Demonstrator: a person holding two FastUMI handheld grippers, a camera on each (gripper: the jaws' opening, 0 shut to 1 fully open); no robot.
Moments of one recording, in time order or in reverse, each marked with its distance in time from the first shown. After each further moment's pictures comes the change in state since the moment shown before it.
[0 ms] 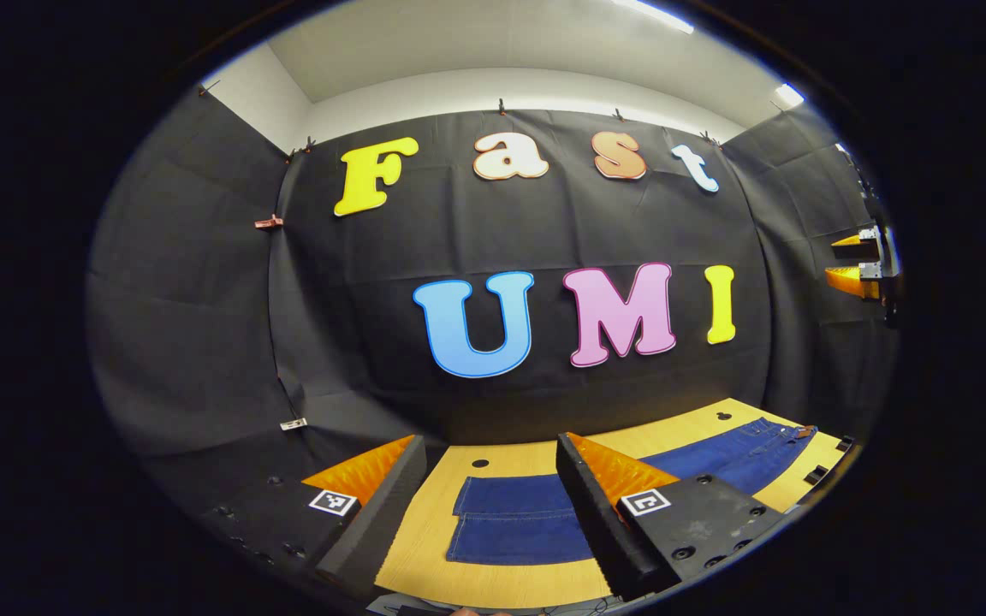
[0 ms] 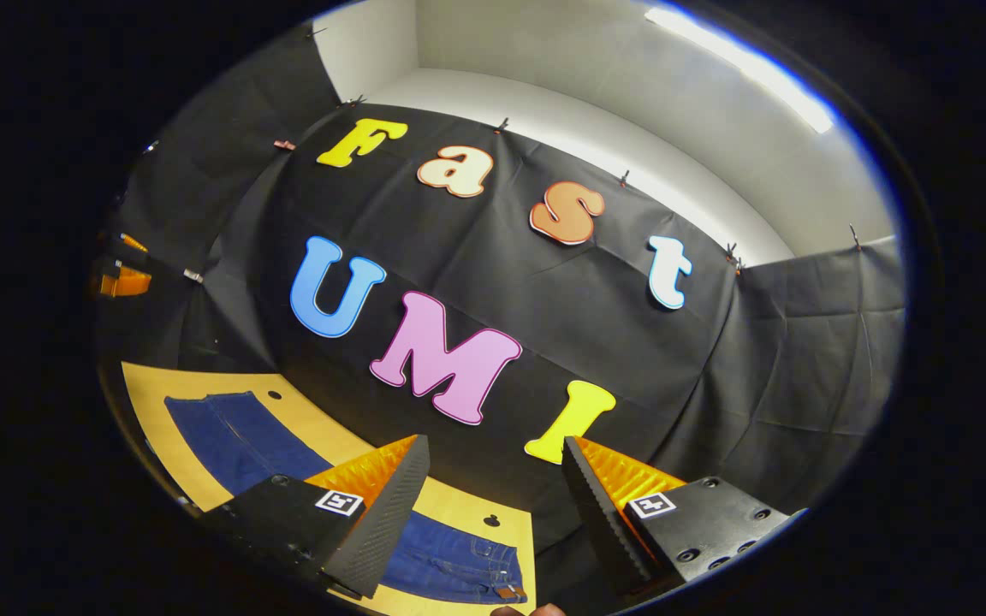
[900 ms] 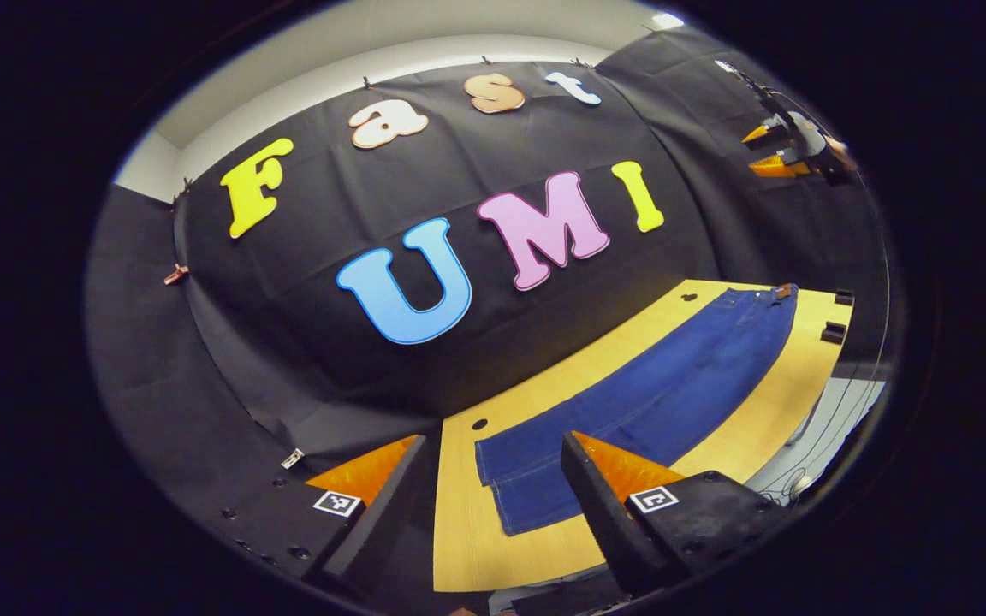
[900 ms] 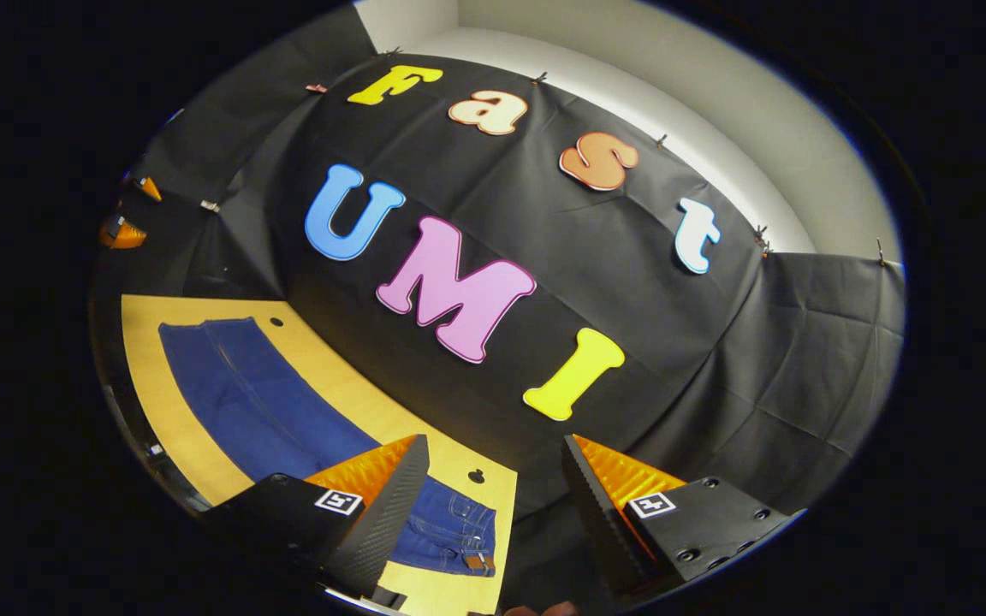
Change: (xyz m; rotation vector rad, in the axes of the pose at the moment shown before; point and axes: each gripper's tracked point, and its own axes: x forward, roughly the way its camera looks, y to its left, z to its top) left arm 0.004 0.005 -0.083 0.407 0.182 -0.223; right arm 0.005 -0.011 -0.103 -0.116 0.221 0.077
